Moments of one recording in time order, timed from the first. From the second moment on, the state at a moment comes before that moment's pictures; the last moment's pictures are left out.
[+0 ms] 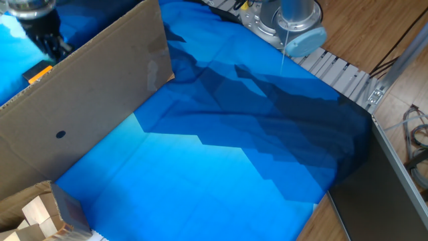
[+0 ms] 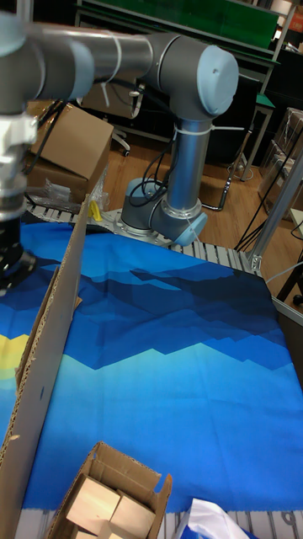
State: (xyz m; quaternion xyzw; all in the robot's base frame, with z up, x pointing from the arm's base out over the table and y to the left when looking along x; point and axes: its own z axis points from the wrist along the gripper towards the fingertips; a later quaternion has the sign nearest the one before) arm 0.599 -0.233 0.180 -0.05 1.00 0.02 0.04
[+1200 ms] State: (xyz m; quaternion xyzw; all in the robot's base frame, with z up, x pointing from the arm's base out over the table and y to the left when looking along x) arm 0.625 -0.228 0.197 -0.09 0.99 0.01 0.09
